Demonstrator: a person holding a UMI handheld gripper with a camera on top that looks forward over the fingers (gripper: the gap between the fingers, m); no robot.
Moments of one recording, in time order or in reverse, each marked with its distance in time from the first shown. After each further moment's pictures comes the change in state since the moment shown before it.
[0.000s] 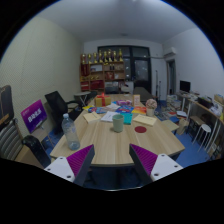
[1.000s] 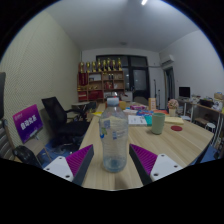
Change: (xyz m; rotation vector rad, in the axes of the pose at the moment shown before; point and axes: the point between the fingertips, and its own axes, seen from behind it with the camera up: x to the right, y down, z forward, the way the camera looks) arm -0.242 0.048 0.209 0.158 0.080 0.027
